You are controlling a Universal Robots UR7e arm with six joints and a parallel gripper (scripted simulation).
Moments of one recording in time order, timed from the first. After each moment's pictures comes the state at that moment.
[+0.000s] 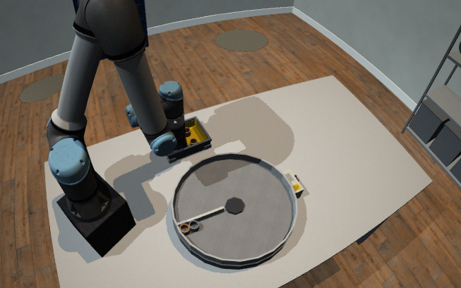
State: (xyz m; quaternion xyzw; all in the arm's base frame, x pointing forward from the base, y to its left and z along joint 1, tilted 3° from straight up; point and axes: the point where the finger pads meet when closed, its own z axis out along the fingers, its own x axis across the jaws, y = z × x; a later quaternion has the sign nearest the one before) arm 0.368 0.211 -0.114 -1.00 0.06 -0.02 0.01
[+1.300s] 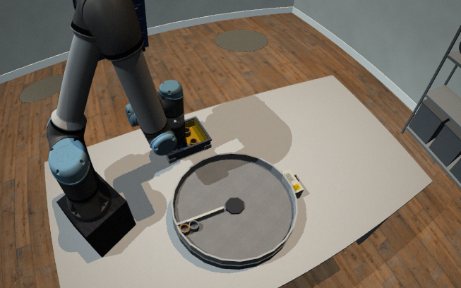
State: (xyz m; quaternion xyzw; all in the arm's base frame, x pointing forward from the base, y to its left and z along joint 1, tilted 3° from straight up) arm 0.368 0.211 -0.109 -1.00 0.06 -0.02 0.01
